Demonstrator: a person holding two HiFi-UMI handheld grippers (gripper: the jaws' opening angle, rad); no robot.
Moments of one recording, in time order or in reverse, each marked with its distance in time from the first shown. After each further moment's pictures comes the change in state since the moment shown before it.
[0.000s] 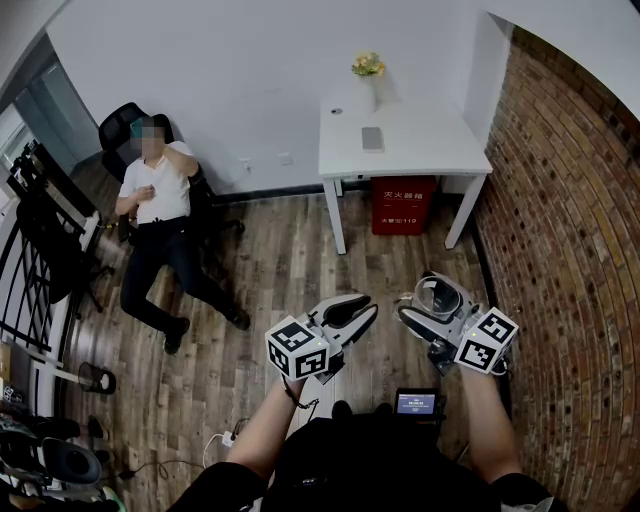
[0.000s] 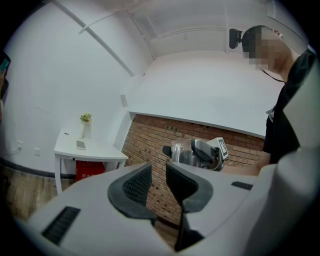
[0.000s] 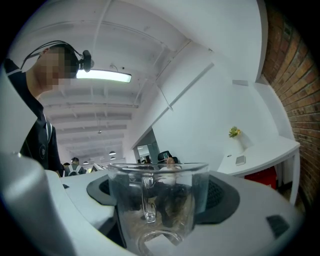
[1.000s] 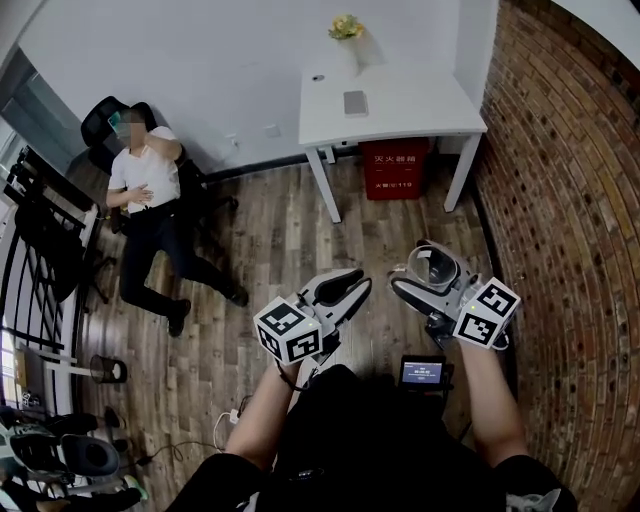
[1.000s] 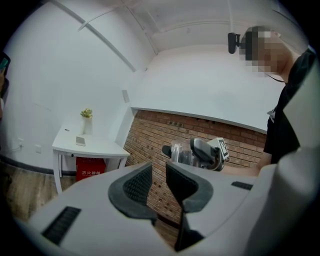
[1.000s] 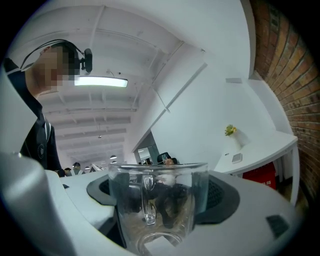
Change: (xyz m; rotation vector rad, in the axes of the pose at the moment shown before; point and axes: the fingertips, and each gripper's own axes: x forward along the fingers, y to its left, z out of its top) left arm 0.049 0.000 -0.012 -0.011 0.030 0.040; right arm -0.024 -0.047 0.000 0.043 -0.027 0.020
